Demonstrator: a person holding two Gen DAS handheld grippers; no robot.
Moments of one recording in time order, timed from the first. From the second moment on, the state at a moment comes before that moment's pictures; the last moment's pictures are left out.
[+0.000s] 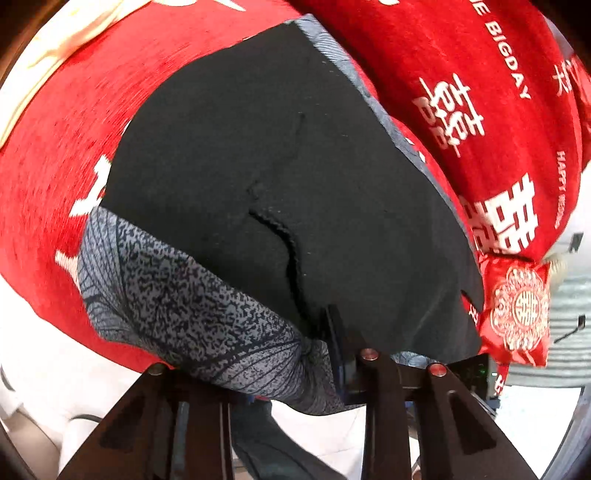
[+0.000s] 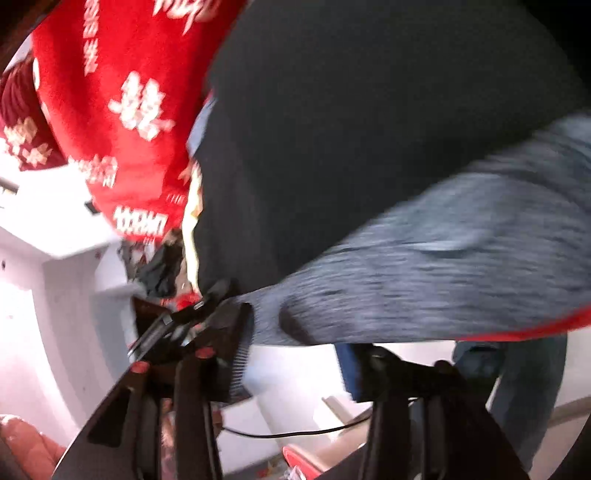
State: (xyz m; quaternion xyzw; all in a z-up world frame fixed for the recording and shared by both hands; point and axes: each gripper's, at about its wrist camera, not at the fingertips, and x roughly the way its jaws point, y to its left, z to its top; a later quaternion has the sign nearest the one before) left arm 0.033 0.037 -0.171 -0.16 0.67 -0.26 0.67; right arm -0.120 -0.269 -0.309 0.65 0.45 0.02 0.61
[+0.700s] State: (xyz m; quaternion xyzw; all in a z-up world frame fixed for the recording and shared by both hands) left arm 0.102 -0.009 -0.090 -0.11 0.64 -0.24 0.72; right arm -0.051 -0.383 -0.189 0.56 0.48 0.07 0.68
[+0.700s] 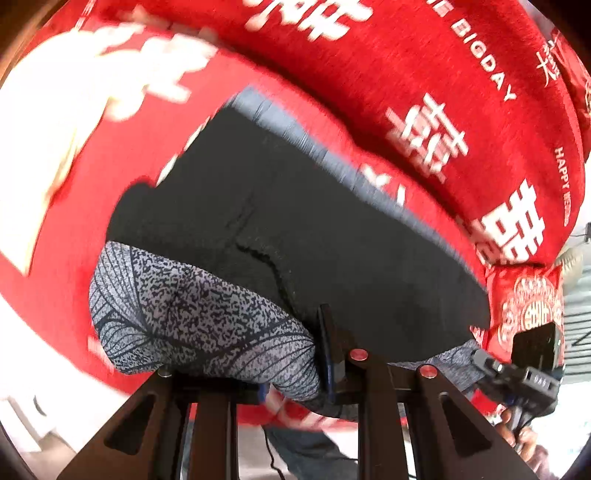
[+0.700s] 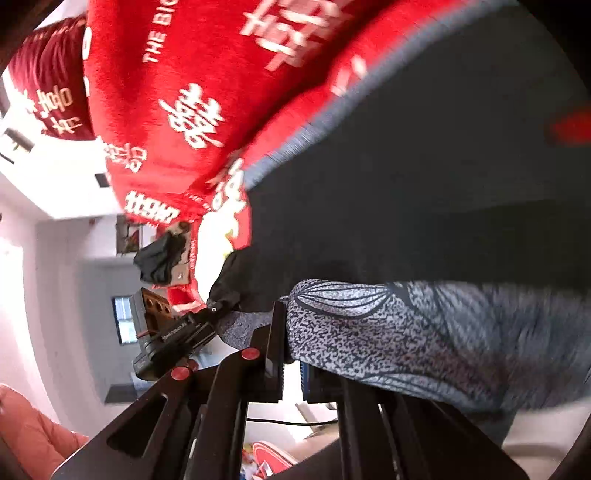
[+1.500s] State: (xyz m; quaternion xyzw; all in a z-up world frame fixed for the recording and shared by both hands) left arm 0.232 -0.073 -0.099 0.02 0.60 -0.17 0.78; right arm 0.128 -0.491 -0.248 0.48 0.58 0.08 0.65
